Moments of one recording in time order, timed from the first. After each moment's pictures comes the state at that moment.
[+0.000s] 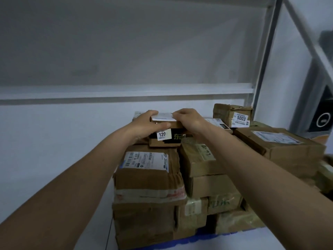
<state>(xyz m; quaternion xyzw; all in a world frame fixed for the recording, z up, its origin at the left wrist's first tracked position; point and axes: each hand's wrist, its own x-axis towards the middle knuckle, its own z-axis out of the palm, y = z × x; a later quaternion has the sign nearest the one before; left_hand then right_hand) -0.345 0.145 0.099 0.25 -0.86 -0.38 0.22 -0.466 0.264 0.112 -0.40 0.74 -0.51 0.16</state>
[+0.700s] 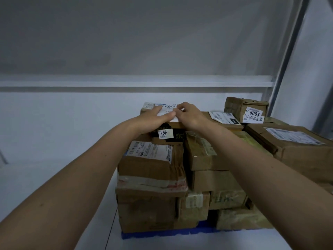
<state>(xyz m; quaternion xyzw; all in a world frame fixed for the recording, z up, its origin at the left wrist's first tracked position) -0.342 0.159 0.096 0.31 -0.86 -0.37 0.17 -0.469 0.251 0.102 -0.49 0.77 -0.41 0.08</state>
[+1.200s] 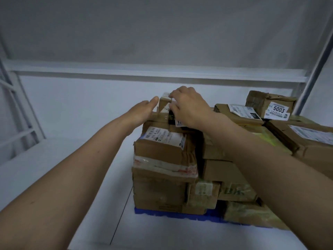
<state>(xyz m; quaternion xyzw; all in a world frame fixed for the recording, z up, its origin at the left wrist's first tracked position) -0.282 0.164 0.086 0.44 -0.78 -0.37 0.26 -0.412 0.265 0.113 -0.66 0.70 -0.18 -0.20</state>
